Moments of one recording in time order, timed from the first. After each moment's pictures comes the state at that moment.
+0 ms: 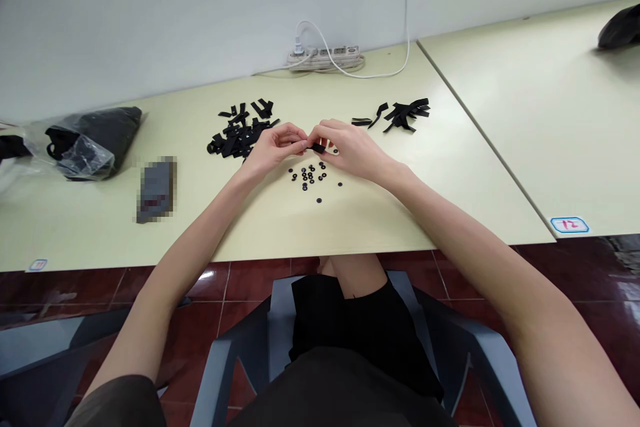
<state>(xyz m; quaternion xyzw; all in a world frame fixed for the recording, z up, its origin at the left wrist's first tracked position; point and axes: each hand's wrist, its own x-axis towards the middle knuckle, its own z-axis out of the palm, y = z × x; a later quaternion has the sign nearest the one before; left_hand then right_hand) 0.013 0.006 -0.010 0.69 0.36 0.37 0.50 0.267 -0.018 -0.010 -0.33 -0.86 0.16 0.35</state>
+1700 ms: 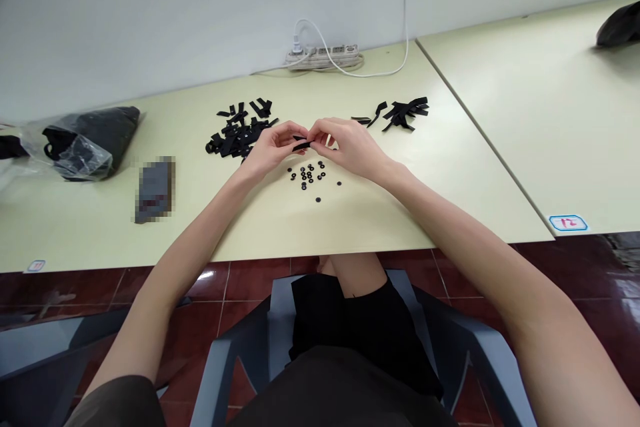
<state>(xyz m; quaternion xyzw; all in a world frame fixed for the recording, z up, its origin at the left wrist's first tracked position) 0.016 0.005 -0.008 0.71 0.33 0.37 0.50 0.263 -0.021 -0.006 -0.34 -0.83 0.20 0.39</state>
